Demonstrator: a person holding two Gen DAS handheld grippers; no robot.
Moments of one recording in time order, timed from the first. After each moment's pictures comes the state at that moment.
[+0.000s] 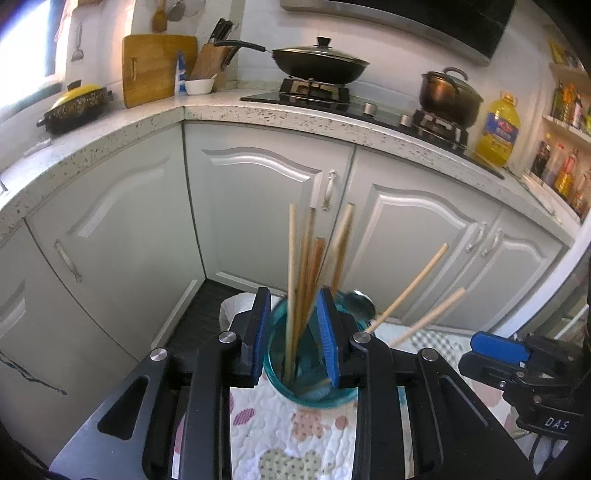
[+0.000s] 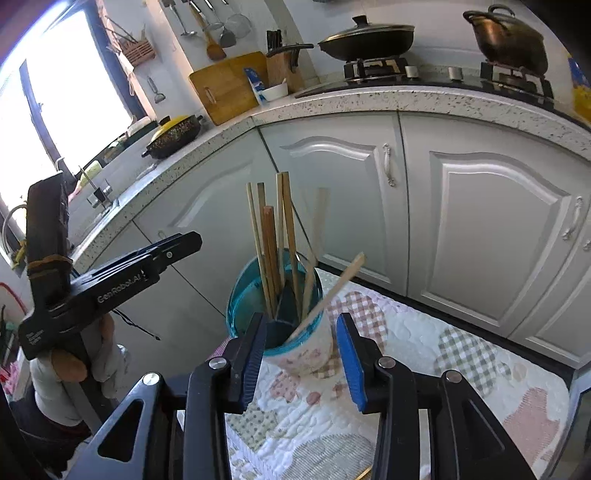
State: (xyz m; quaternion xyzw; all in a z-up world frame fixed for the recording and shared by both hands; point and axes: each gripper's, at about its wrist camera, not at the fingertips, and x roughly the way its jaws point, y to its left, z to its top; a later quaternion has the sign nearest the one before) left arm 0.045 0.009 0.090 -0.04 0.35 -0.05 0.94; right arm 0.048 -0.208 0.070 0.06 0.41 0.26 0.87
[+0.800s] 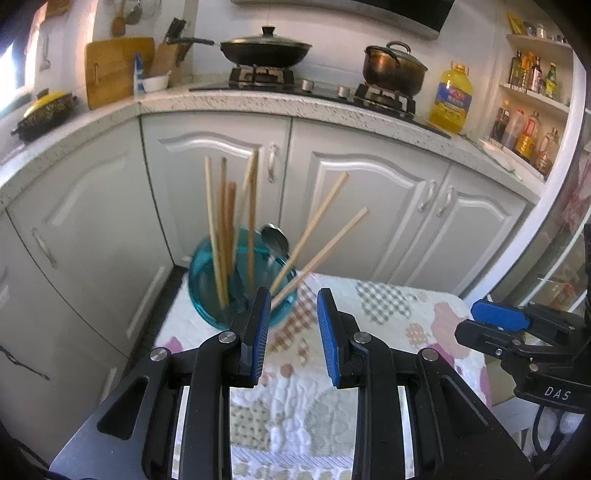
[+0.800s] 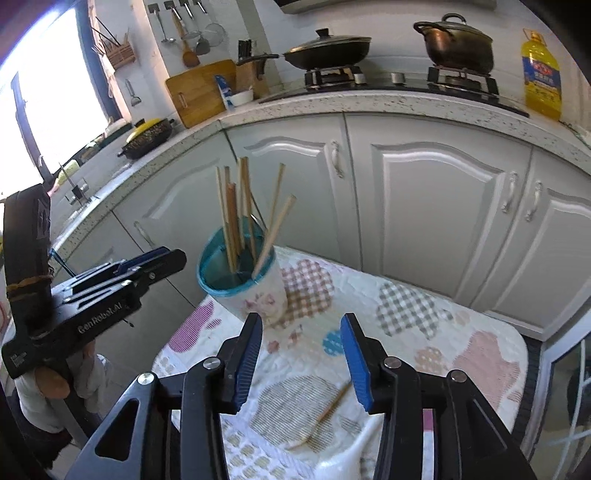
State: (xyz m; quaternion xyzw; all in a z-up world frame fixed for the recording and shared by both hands) left arm -0.019 -0.048 0.076 -0.02 0.37 -0.12 0.92; right arm -0.028 -0.258 0.075 0.04 0.41 0.18 0.89
